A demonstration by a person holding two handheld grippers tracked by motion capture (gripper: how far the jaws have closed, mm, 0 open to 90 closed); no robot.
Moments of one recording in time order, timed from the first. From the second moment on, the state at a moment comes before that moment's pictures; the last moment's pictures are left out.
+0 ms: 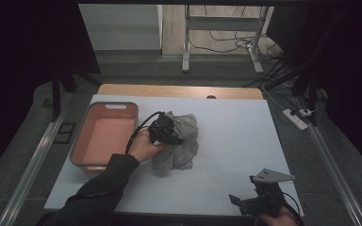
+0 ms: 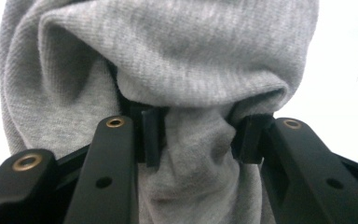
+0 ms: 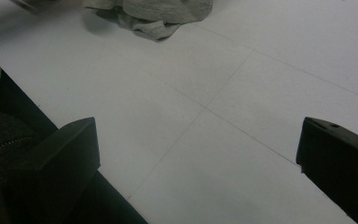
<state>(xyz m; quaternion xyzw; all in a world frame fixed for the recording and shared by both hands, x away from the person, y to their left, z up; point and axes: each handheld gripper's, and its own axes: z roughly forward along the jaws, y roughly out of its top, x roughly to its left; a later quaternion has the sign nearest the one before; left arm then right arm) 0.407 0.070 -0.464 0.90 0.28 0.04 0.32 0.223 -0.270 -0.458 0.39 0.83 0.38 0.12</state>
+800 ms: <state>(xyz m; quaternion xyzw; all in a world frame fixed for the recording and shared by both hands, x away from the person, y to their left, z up) 0.409 0.067 -0.485 0.92 0.27 0.06 0.29 0.223 -0.270 -0.458 0.40 0.83 0.38 0.12</state>
